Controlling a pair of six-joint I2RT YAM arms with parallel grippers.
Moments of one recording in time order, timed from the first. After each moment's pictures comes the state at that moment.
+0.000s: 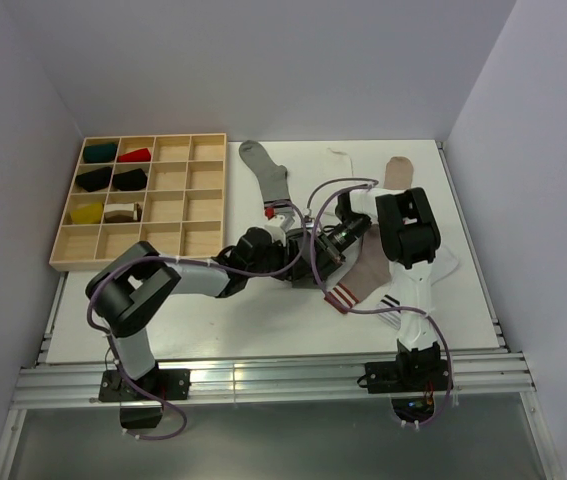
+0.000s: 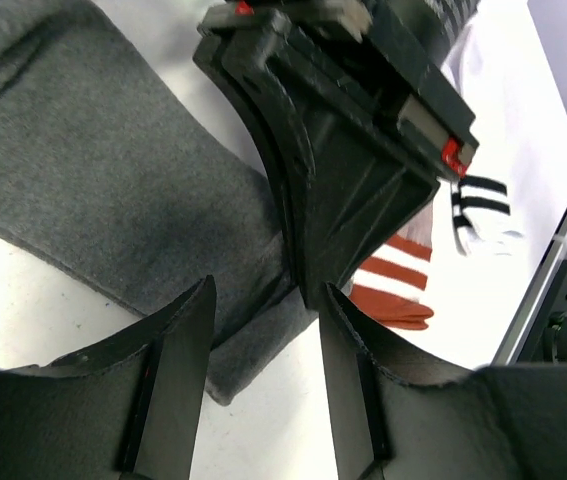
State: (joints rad) left arm -0.83 1.79 0.80 0.53 0.21 -0.59; right arm 0.24 2.27 1.48 -1.28 -1.01 -0.76
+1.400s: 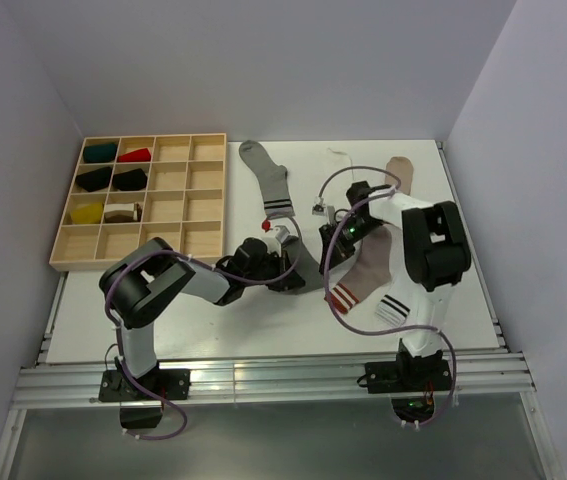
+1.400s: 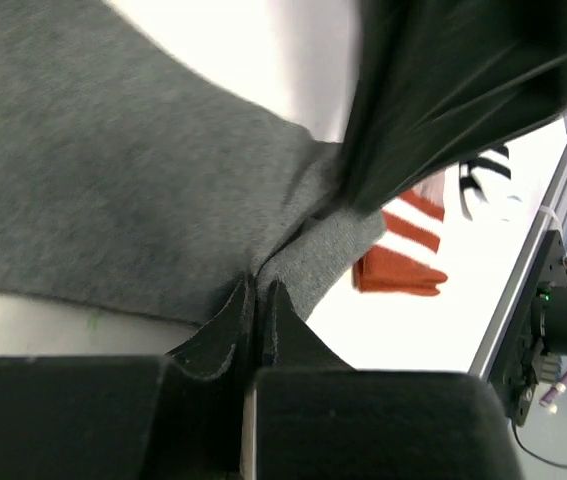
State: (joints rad) left arm -0.82 1.88 0.73 0.67 0.29 -0.68; right arm 0.21 2.03 1.29 -0.96 -0.90 -0.48
